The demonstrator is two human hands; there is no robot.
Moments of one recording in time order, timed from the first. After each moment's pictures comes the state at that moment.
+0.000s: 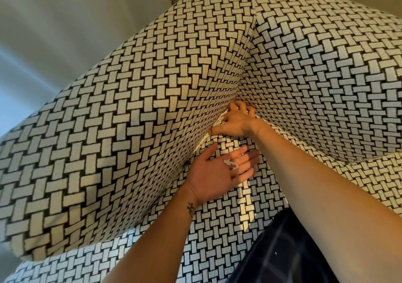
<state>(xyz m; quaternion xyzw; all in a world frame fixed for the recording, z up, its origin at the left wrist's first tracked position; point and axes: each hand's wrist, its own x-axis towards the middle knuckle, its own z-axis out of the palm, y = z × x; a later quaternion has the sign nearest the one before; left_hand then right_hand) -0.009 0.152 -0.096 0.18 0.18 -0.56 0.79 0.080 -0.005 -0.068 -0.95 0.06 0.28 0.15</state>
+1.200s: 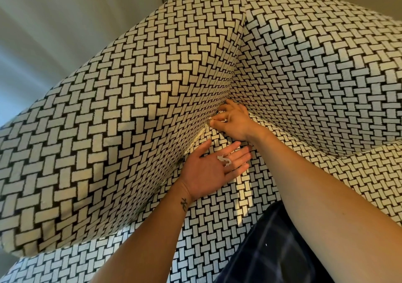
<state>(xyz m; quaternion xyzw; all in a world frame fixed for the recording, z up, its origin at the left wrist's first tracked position) -0.008 0.153 -0.095 0.17 0.22 -0.56 0.78 0.060 -0.019 -0.088 -0.93 0.04 0.15 0.32</state>
